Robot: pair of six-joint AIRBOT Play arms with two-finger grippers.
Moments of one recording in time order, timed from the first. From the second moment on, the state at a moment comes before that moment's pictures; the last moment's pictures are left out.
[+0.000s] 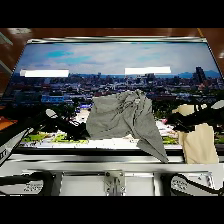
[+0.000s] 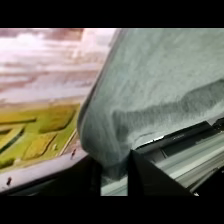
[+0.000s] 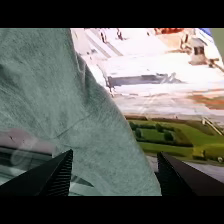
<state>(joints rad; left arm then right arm) -0.18 -1.48 0.71 0.74 -1.03 -1.48 -0.42 -1.35 0.91 -1.08 1.36 1.22</state>
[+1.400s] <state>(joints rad) -0.16 -0.87 1.80 1.11 -0.91 -1.49 -0.10 -0.86 1.70 -1.05 1.05 1.18</state>
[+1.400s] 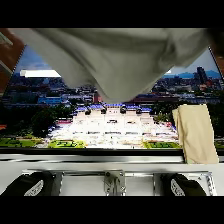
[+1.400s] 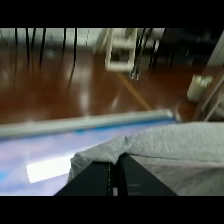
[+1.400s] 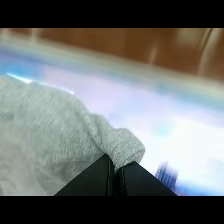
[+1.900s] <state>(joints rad) -0.15 -0.71 1.92 1.28 -1.16 -1.57 -0.10 -0.72 1.86 -1.17 1.29 1.37</state>
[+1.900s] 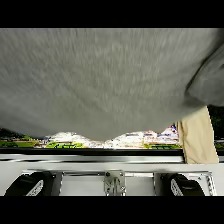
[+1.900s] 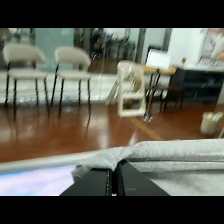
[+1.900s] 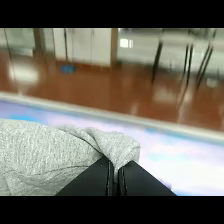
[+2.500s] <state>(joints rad) -0.09 -0.99 1.32 1.61 -1.21 -1.78 -0.10 -1.35 1.60 -1.09 1.26 1.51</state>
